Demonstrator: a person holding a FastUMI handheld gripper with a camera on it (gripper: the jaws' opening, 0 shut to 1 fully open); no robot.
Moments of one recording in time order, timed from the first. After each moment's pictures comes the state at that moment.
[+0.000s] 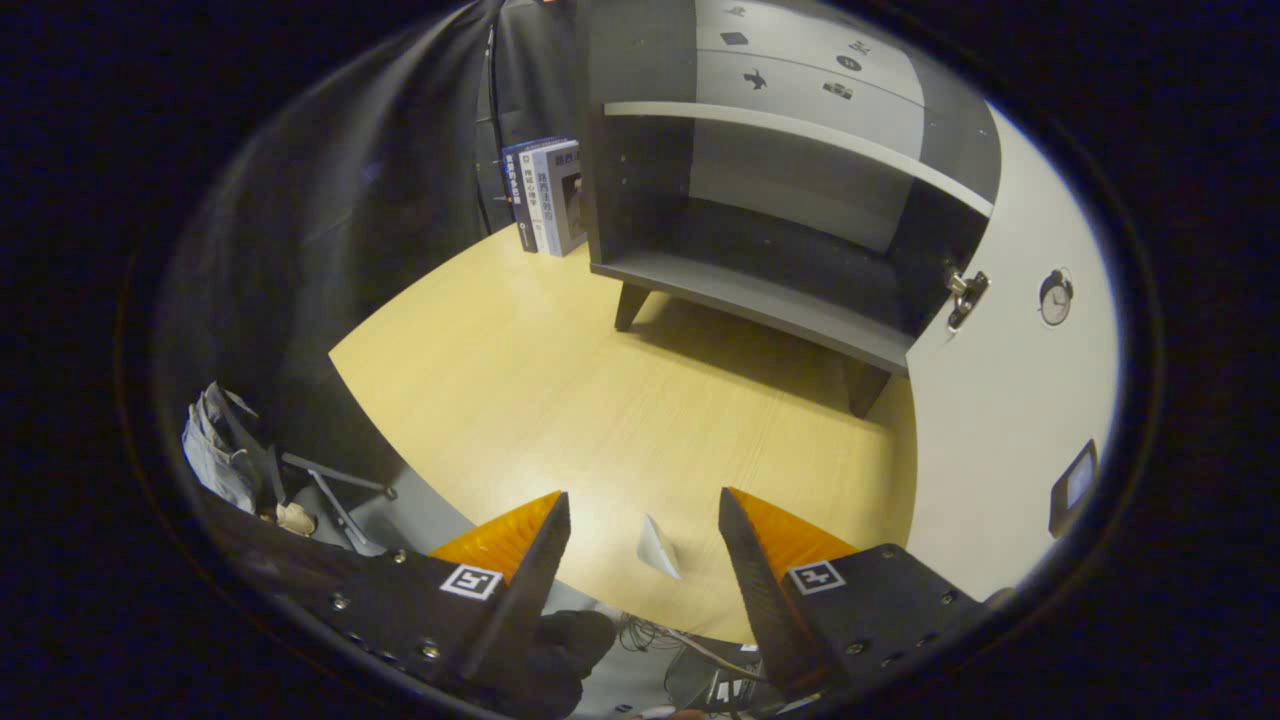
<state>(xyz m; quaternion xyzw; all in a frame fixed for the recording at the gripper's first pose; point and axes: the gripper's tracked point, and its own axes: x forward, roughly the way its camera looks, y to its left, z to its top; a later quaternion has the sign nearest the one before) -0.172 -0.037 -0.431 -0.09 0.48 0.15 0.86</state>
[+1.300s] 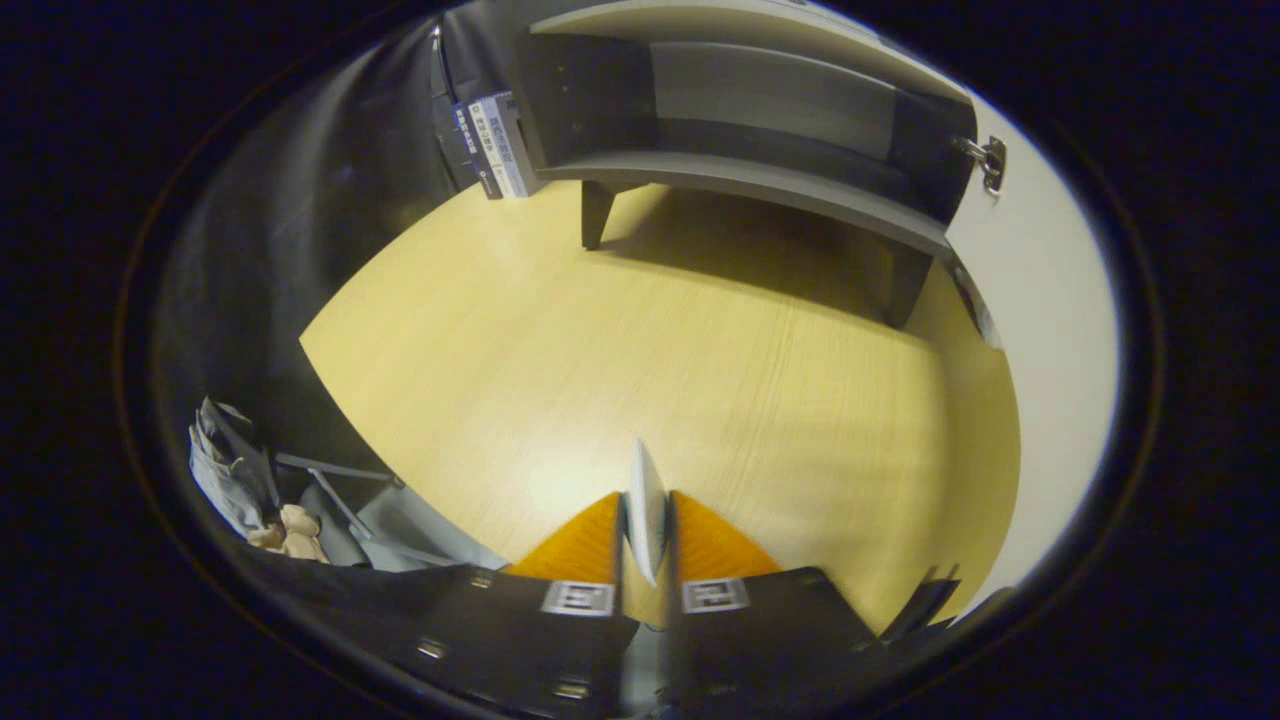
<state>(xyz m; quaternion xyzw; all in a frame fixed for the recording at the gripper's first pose) -0.178 -0.069 -0.514 -0.05 0.53 0.10 0.84</state>
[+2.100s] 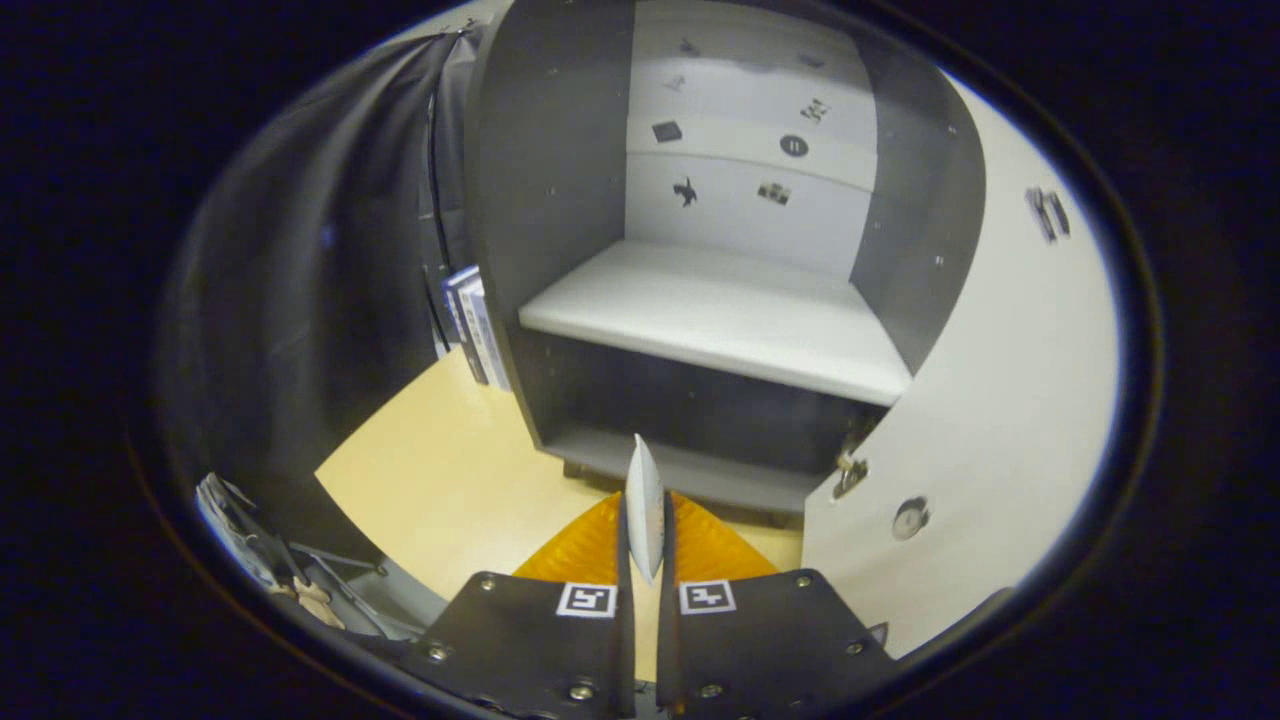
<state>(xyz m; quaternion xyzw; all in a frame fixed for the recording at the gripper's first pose) -0.031 -0.043 -0.254 -0.05 0.37 0.08 0.93</state>
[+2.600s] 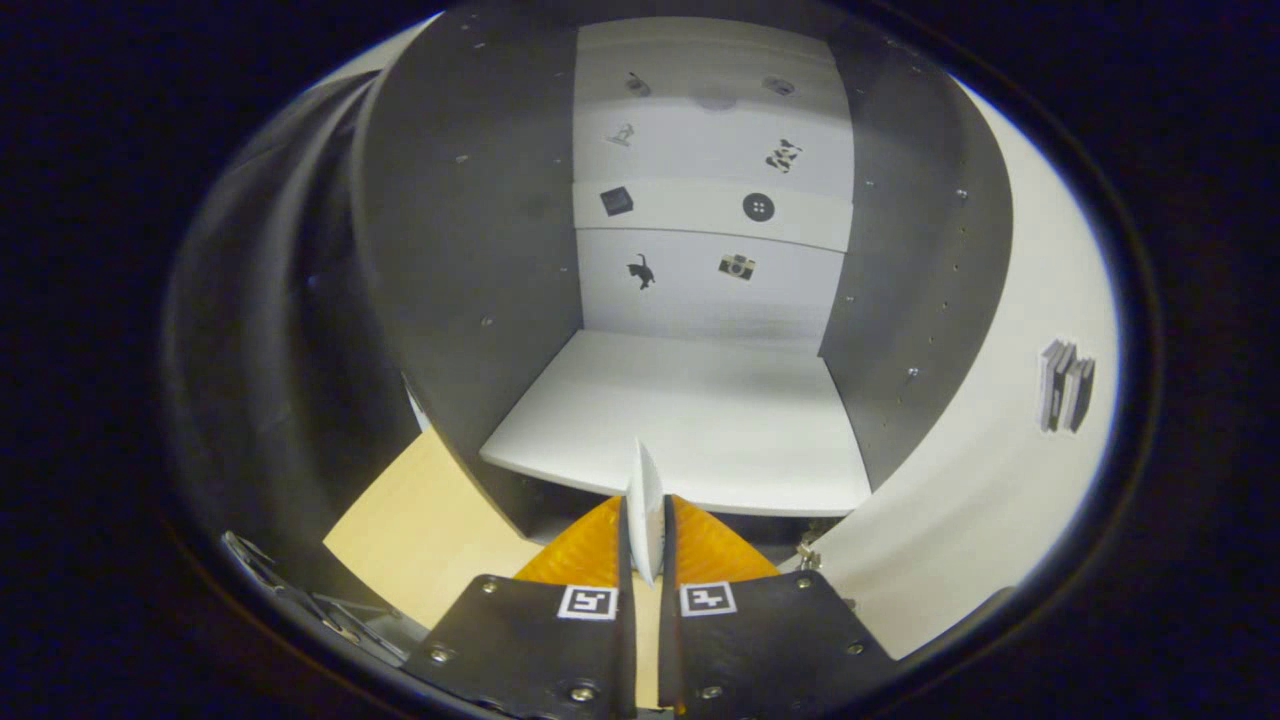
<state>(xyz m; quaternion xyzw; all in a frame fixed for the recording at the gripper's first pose) 0.057 -0.066 -0.200 -0.01 0.35 0.04 0.94</state>
